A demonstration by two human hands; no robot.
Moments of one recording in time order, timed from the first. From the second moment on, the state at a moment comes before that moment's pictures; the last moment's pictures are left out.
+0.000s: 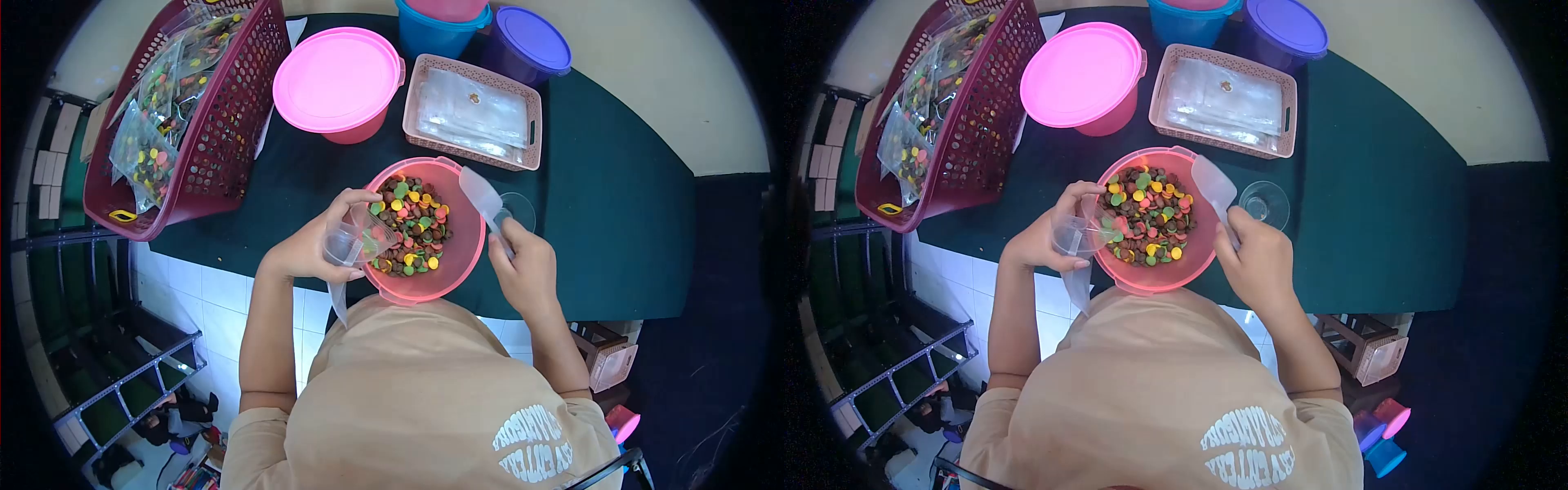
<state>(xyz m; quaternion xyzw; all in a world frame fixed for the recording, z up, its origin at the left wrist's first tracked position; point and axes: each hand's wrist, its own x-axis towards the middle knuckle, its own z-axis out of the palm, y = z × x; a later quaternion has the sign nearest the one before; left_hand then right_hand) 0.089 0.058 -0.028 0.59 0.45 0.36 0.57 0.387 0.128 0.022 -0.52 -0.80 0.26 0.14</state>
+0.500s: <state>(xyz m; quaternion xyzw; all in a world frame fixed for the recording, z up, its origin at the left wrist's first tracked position) 0.127 0.069 -0.008 0.66 0.41 0.30 0.56 0.384 0.111 -0.039 -0.48 -0.86 0.17 -0.04</state>
